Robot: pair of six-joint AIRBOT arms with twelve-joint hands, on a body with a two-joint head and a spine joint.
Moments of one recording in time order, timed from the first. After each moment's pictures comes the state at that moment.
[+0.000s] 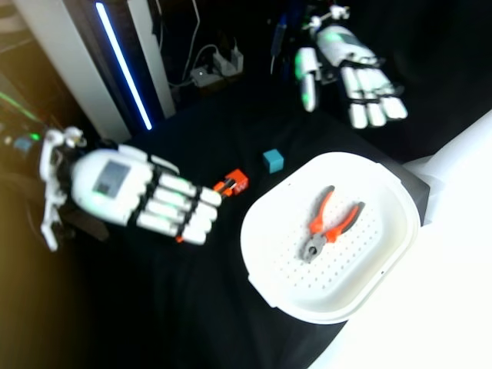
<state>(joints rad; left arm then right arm) 0.94 -0.93 0.98 -0.42 -1.10 1.26 -0.95 -1.00 1.03 0.24 0.72 -1.05</state>
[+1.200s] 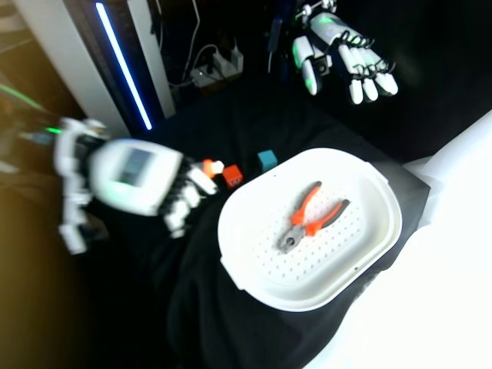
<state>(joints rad) 1.02 -0.90 0.93 -0.44 -1.26 1.26 -0.78 -0.94 1.00 0.15 0.88 -1.09</state>
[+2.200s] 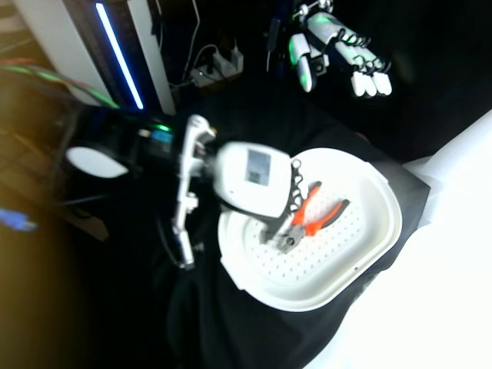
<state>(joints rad) 1.05 -0.90 0.91 -0.44 -1.31 1.26 -0.45 -1.40 1.47 0.01 0.20 -1.09</state>
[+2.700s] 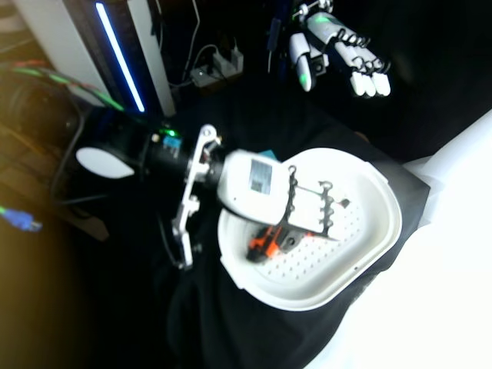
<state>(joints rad) 1.05 -0.90 0.91 -0.44 -1.31 1.26 -0.45 -1.29 1.33 0.00 0.26 -1.09</state>
